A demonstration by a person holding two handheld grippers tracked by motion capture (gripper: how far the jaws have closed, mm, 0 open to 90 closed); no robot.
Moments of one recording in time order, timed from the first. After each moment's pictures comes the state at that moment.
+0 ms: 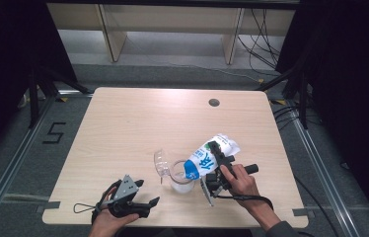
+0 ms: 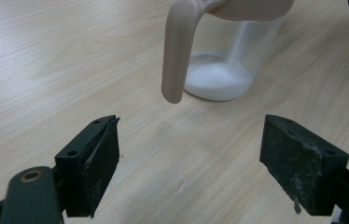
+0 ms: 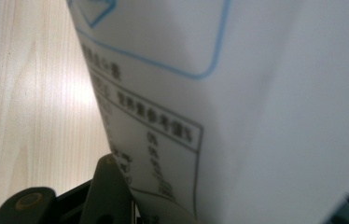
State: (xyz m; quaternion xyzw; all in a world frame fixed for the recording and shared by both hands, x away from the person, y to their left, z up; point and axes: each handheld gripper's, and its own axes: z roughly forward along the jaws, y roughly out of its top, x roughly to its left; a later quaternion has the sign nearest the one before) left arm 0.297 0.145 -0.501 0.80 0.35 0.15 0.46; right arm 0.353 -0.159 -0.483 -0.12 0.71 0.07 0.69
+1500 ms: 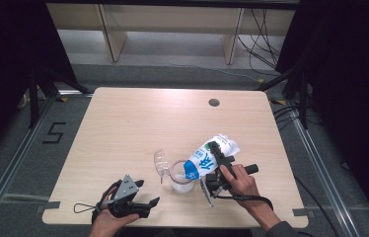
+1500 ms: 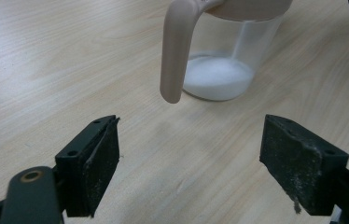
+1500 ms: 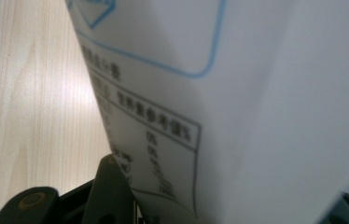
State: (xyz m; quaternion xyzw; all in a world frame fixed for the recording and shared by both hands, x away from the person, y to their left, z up) left arm 0.296 0.144 -0.501 0.80 0.35 0.15 0.46; right arm 0.351 -0.158 -0.480 -0.12 0.71 0.07 0.69
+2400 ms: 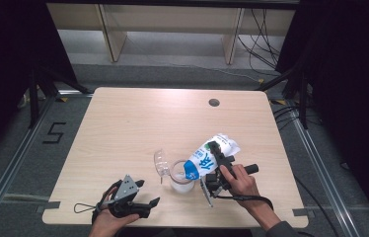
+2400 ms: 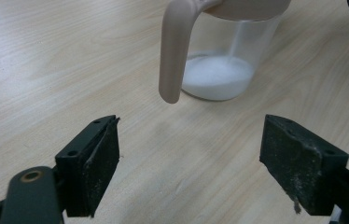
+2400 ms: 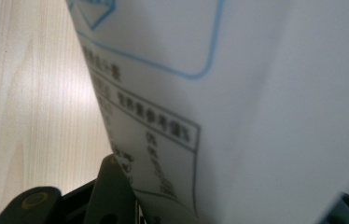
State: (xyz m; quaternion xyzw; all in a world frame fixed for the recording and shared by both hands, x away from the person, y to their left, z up) left arm 0.296 0.144 -0.501 0.80 0.35 0.15 0.46; right arm 0.352 -0.158 -0.483 -0.12 0.70 0.07 0.70
